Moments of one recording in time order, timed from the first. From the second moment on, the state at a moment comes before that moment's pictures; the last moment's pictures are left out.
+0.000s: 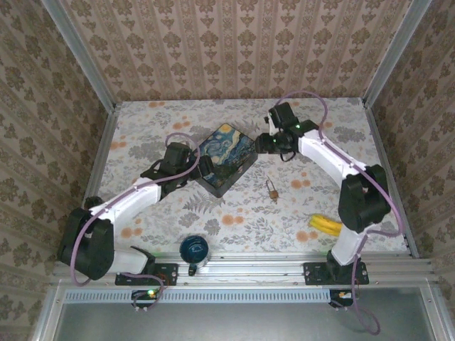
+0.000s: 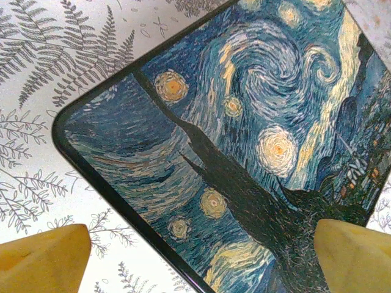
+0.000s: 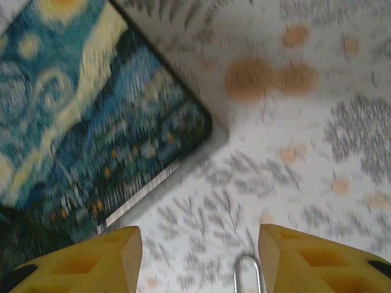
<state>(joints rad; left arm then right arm) -0.51 1.35 0.81 -0.23 0.01 -0.67 0.37 1.80 1.49 -0.68 -0.09 0.33</state>
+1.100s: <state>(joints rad) -0.39 1.82 1.18 -0.11 0.20 -0.61 0.35 1.84 1.30 -0.42 -0.16 0.44</state>
